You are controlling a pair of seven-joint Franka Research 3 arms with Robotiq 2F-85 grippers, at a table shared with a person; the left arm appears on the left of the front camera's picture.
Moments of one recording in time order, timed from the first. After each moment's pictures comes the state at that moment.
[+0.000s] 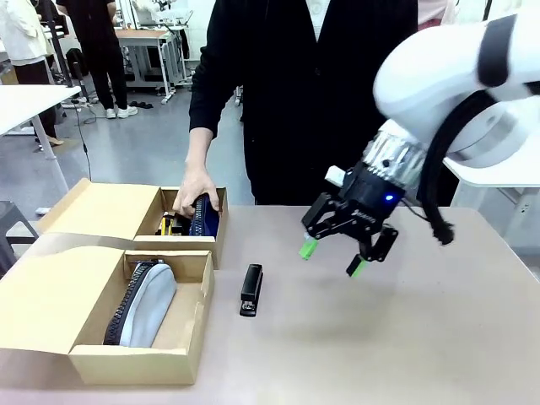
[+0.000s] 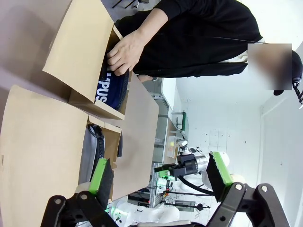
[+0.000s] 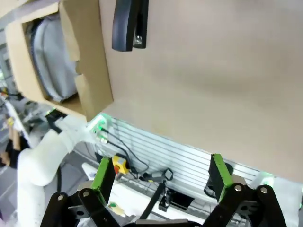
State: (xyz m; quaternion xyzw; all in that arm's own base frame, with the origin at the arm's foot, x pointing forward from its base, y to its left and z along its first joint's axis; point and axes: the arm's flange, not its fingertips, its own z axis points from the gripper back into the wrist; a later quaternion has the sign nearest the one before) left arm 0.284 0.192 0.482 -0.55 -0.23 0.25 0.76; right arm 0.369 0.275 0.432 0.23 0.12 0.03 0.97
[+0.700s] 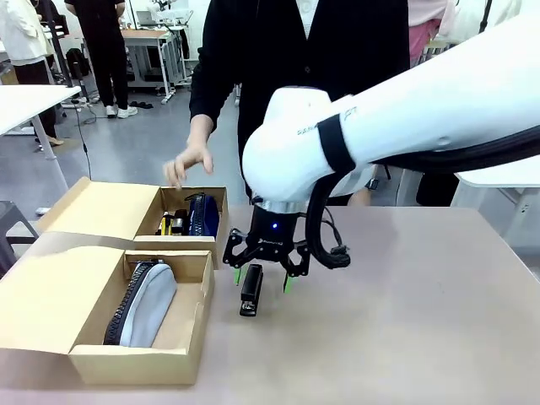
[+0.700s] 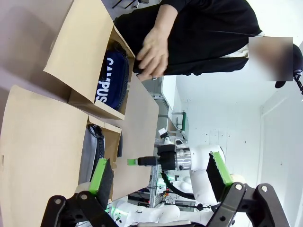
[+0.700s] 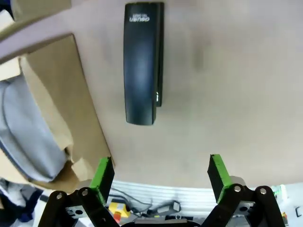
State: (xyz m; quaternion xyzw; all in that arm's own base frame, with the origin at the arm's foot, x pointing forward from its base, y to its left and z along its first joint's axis) left arm 0.285 0.193 0.482 -0.55 -0.23 0.25 0.76; right arm 0.390 0.414 0.371 0.08 0.10 -0.03 0.99
